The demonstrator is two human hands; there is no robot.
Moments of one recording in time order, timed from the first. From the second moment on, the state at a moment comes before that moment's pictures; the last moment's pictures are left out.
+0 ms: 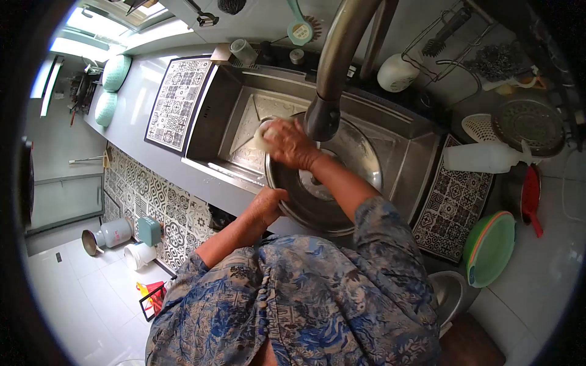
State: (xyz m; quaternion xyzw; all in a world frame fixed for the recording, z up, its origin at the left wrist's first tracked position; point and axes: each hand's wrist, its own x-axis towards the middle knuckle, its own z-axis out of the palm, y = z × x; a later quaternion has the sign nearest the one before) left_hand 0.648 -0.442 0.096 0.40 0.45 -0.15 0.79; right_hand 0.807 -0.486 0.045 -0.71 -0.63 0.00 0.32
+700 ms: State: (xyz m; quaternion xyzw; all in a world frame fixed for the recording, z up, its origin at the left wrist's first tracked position) left_hand 0.647 -0.435 0.106 0.37 0.50 0.14 0.77; right_hand 0.781 -0.562 -0.038 -0.73 0.27 0.30 0.55
